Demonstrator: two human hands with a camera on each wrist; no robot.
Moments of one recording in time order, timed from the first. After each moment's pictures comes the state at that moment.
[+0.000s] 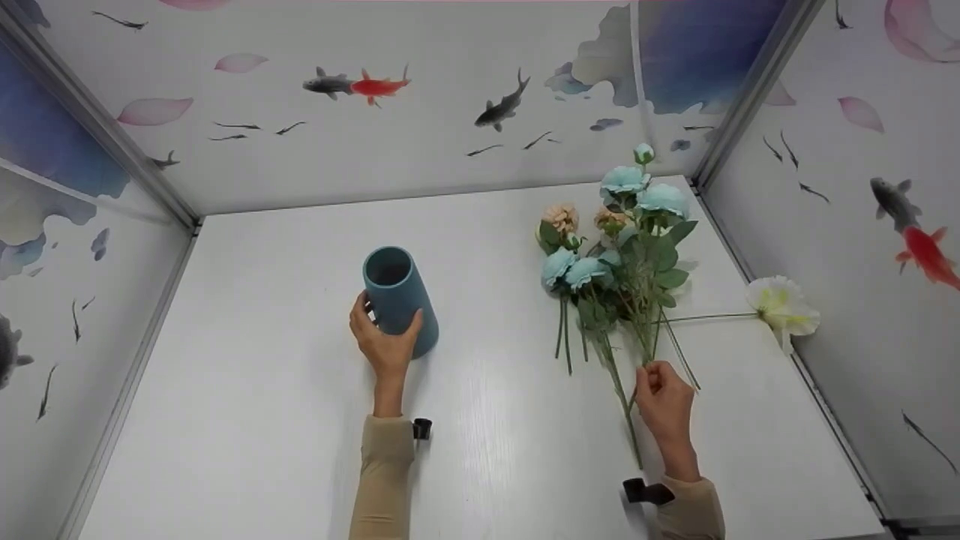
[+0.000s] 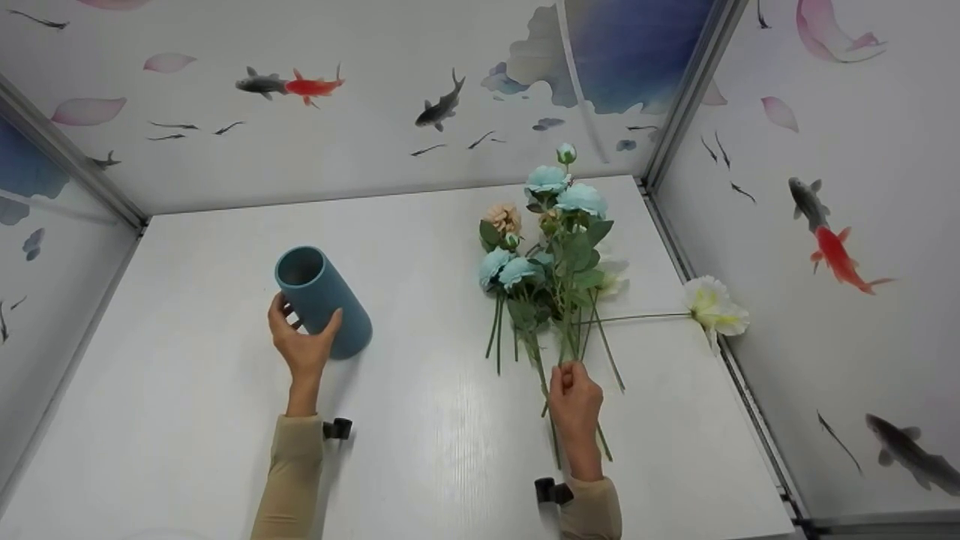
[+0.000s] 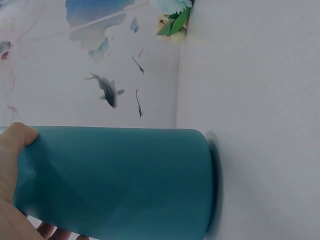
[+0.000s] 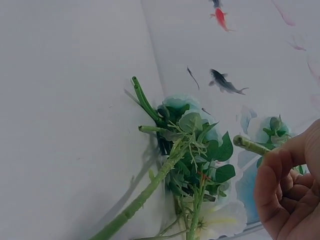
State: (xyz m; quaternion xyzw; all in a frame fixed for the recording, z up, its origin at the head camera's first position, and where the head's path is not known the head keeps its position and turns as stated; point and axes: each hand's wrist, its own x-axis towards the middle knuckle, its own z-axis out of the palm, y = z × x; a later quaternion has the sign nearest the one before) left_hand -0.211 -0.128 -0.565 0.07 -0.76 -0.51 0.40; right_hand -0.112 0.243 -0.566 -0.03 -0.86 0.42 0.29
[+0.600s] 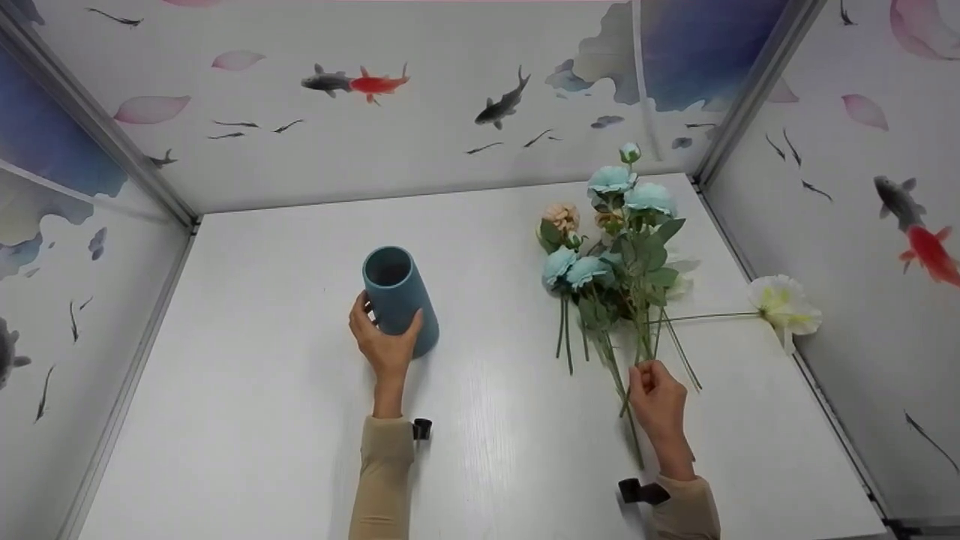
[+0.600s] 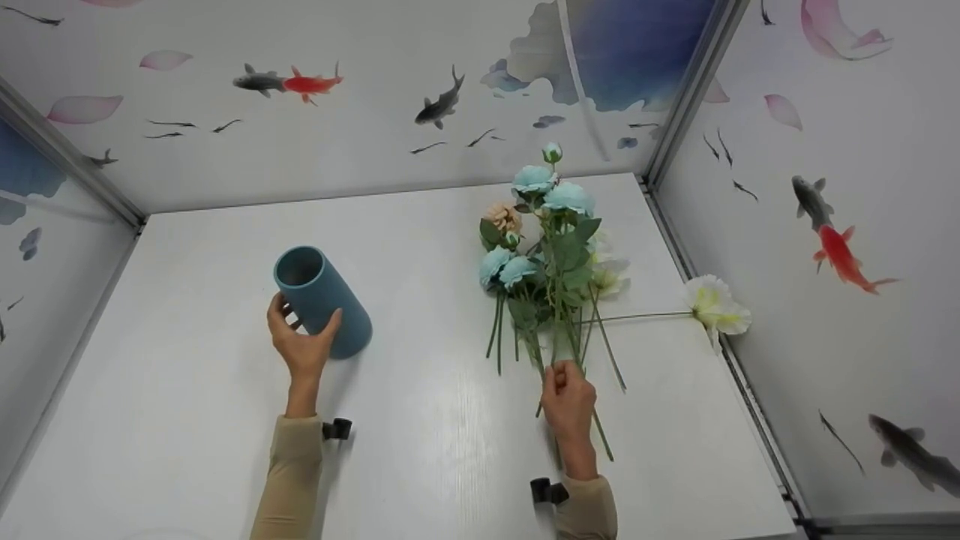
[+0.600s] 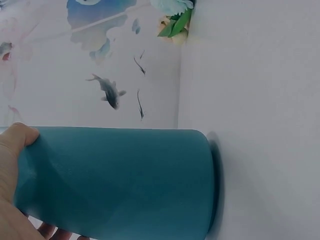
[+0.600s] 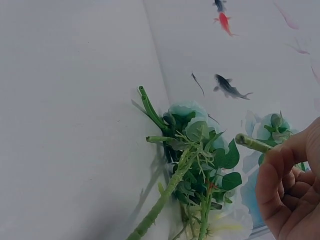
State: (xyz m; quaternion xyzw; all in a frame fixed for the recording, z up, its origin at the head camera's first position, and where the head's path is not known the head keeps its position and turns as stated) left_hand -0.211 -0.127 -0.565 0.07 -0.75 -0.52 0.39; right_hand -0.115 0.237 -0.572 -0.01 -0.86 0.41 0.30
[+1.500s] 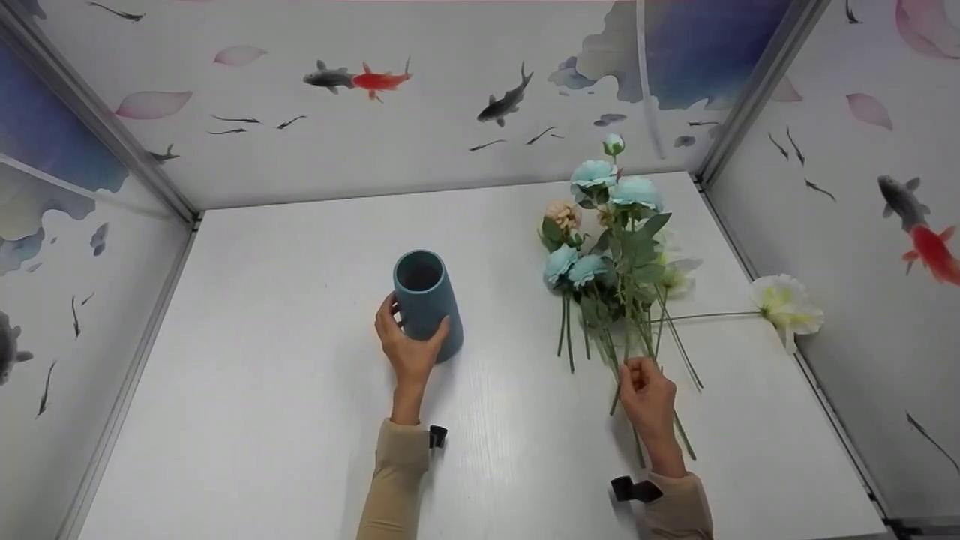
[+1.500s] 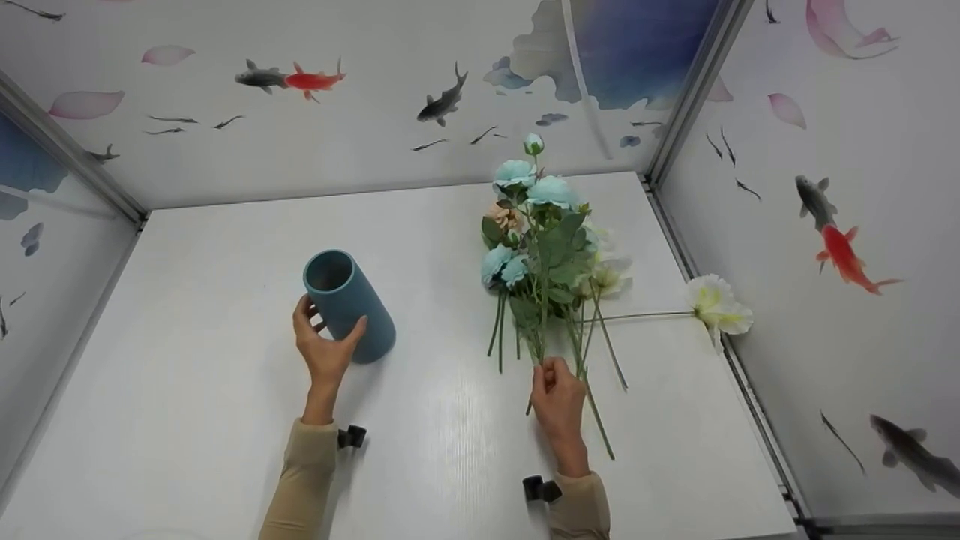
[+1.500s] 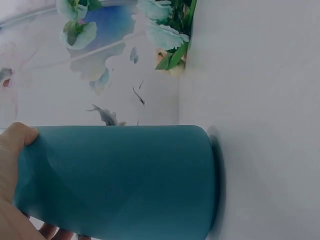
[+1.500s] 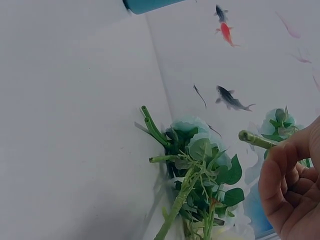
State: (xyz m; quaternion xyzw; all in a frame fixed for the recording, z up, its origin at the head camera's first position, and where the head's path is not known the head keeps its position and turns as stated) left_hand -0.200 -0.101 -0.568 0.01 -0.76 -0.53 0.38; right_hand -0.117 0.222 -0.570 0.01 -0.85 0.43 0.30
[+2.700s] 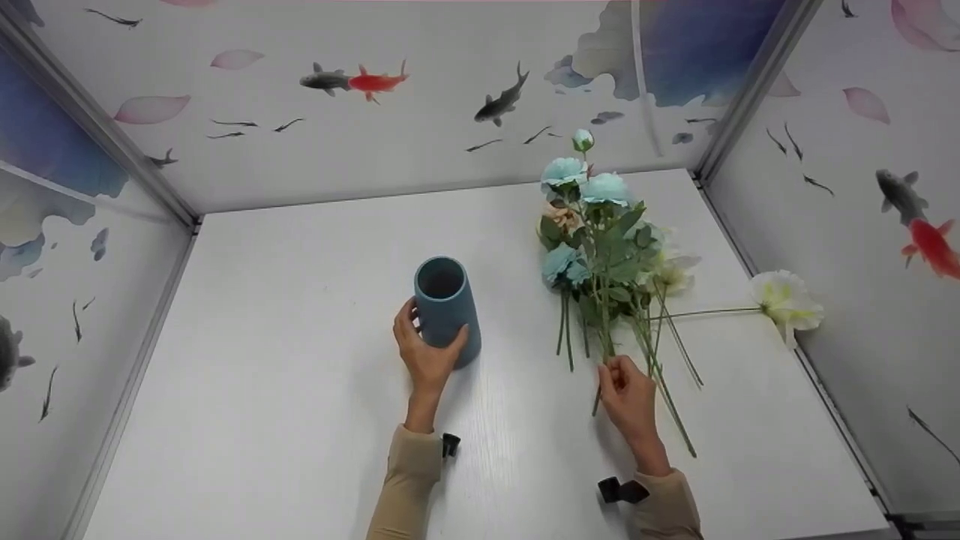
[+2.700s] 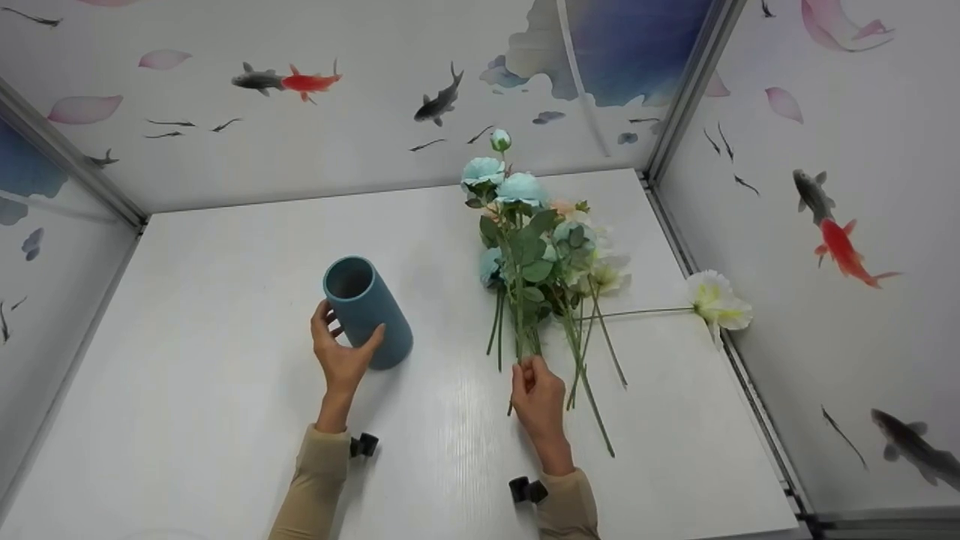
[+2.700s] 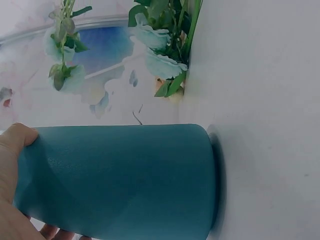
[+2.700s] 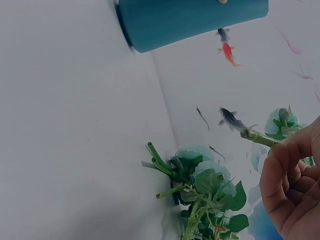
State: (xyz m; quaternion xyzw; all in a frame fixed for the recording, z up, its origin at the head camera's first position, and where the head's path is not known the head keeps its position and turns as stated) left_hand -0.189 -0.076 -0.568 0.00 -0.77 -0.54 0.35; right_hand -0.117 0.201 -0.571 0.05 -0.84 0.46 0.28
